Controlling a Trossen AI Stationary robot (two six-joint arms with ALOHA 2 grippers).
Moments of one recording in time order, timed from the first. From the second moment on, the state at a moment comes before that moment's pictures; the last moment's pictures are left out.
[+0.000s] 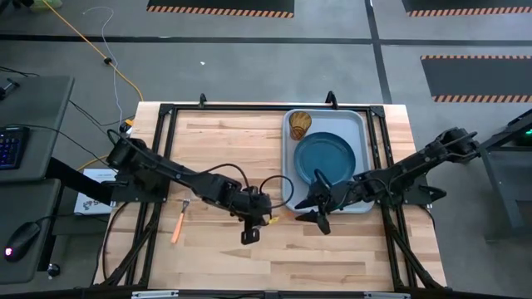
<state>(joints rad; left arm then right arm) -0.32 1.75 1.37 -0.57 0.02 -0.46 0.38 1.27 0.67 0.18 0.09 0.55</state>
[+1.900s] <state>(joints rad) -0.25 1.73 1.42 -0.58 0.01 -0.40 0.37 1.33 0.67 0.12 0.04 0.58</state>
